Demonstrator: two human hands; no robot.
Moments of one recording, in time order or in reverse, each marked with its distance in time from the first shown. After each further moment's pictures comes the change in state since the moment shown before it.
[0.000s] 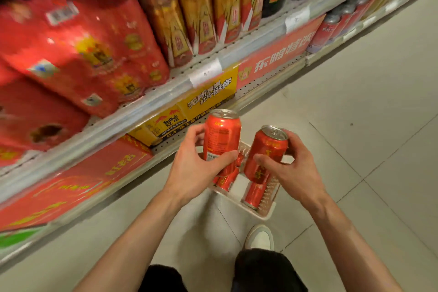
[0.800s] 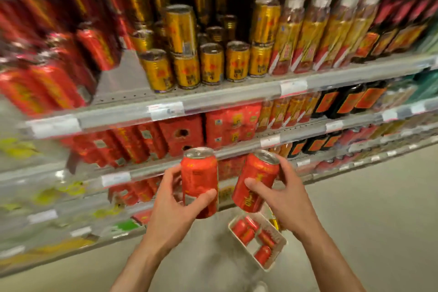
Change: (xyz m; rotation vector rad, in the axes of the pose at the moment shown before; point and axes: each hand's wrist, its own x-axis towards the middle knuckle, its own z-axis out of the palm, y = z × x) left_hand -0.341 0.342 -0.306 -0.238 0.470 0.179; right_hand -0.296 -0.496 -0.046 0.018 -0.244 -0.310
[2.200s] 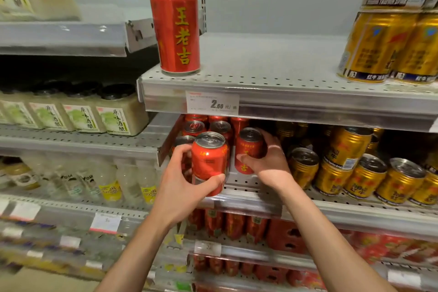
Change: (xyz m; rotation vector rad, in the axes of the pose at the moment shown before) left_hand 0.141 0.072 -0.254 0.243 0.422 0.190; right_hand 0.209 -0.201 0.305 -0.188 -0.251 -0.441
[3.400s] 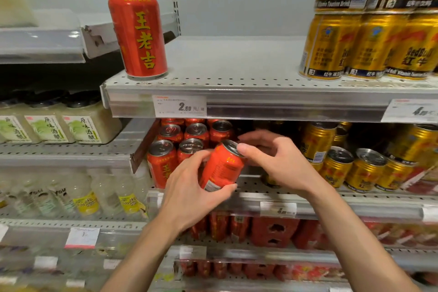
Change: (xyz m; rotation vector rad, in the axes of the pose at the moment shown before) left_hand 0.002 0.018 0.046 0.279 -0.066 0.250; right_hand -0.043 -0.040 -0.087 0.144 -0.240 -0.120
